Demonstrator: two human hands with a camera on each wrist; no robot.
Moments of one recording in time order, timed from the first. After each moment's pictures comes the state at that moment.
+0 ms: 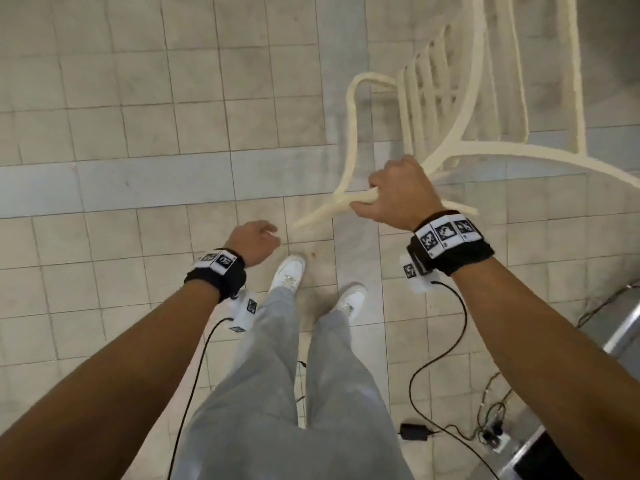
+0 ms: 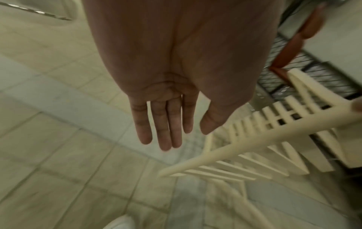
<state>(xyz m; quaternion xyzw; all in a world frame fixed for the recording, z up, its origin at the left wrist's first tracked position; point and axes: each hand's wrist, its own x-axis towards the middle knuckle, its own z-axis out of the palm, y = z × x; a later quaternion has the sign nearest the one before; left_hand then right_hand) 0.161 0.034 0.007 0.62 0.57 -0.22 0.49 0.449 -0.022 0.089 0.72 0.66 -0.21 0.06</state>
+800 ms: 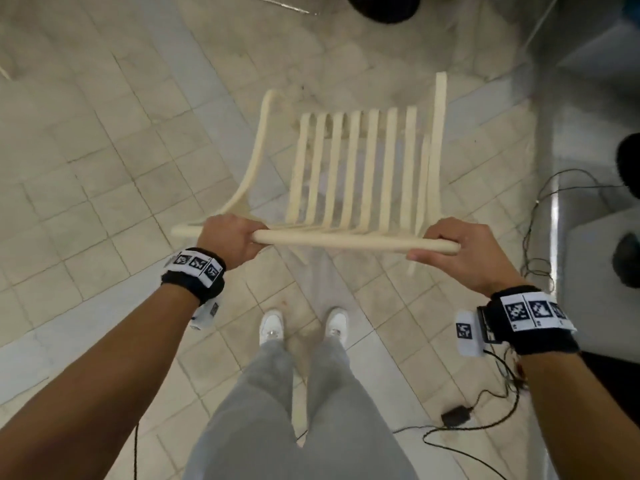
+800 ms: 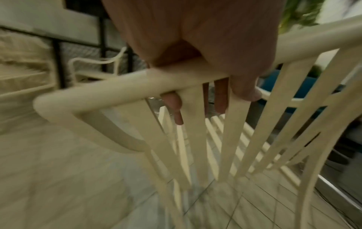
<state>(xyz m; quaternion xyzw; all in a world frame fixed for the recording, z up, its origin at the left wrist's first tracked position) 0.302 0.049 0.156 0.97 0.17 -0.13 0.12 0.510 -0.297 0.266 0.87 0.32 -0.27 -0.28</state>
